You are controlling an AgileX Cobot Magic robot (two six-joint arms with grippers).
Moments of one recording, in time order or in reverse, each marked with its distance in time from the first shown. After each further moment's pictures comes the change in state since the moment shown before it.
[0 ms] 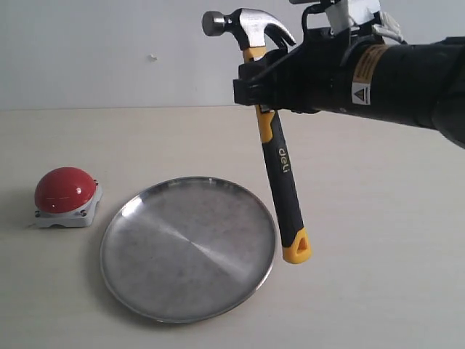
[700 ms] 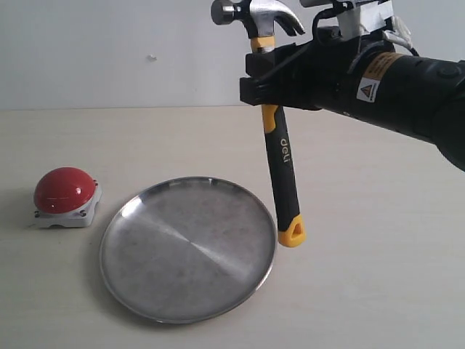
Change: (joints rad) left arm -0.001 0.177 -0.154 0.003 -0.774 -0.375; right arm 0.000 0.000 0.054 0.295 -0.141 -0.322
